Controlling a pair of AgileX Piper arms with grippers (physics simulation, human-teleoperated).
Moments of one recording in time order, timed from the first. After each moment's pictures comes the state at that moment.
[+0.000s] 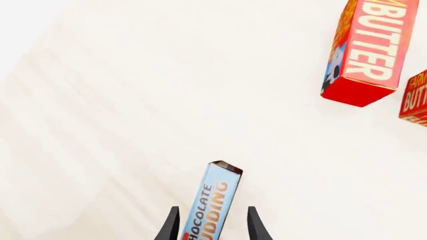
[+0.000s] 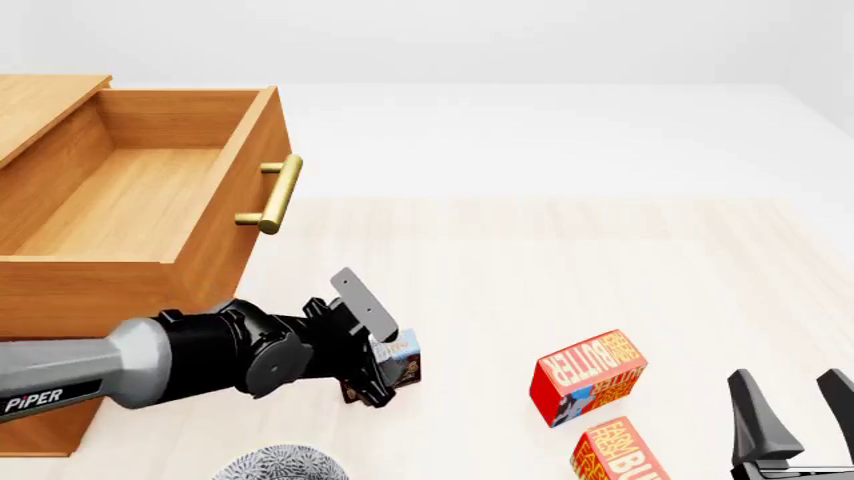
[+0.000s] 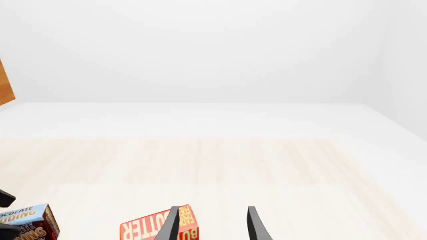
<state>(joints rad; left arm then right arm) -0.66 1.61 -0.80 0.15 0.27 0.00 0.01 -0.01 0.00 0.00</state>
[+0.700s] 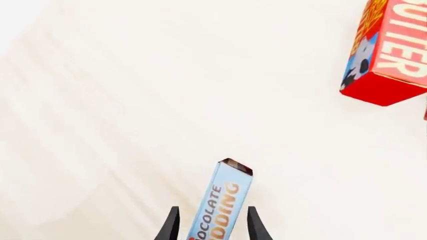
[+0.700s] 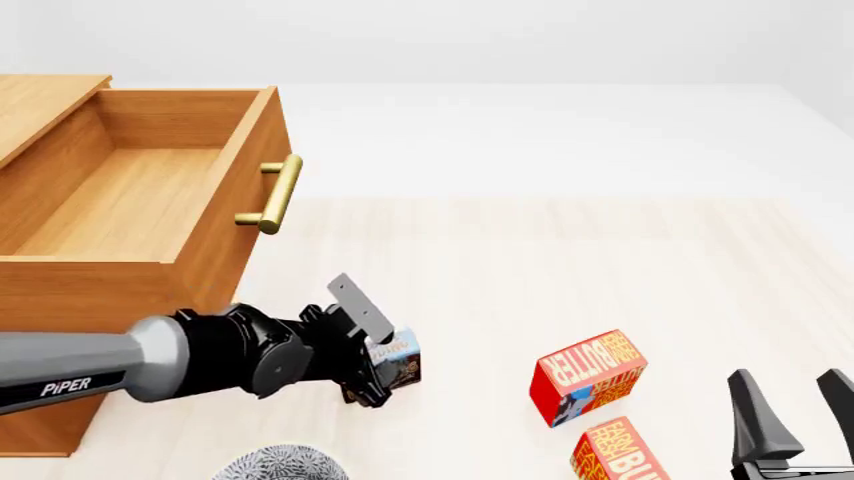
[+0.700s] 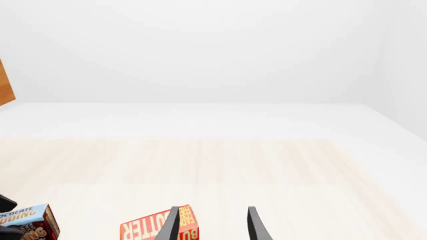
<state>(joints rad) -0.63 1.66 -0.79 0.11 0.25 0.00 0.01 -0.01 0.00 0.00</state>
